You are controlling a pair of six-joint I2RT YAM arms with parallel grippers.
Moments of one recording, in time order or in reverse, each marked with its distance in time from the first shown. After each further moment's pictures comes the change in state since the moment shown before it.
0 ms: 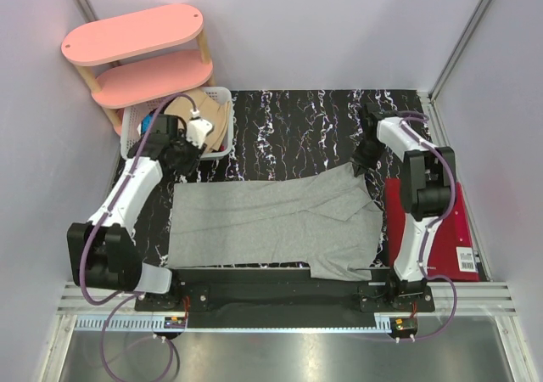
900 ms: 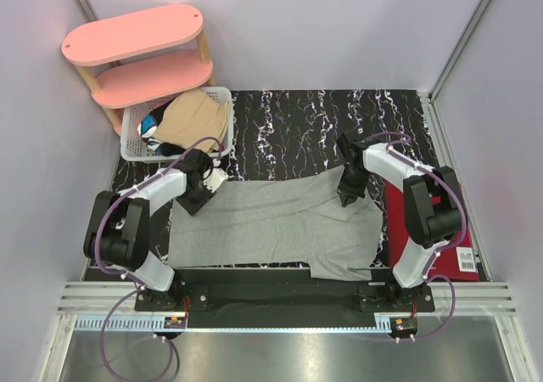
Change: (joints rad) left arm -0.163 0.140 -0.268 -0.069 -0.254 0.011; right arm 0.202 -0.285 -0.372 0.041 -0.015 0.004
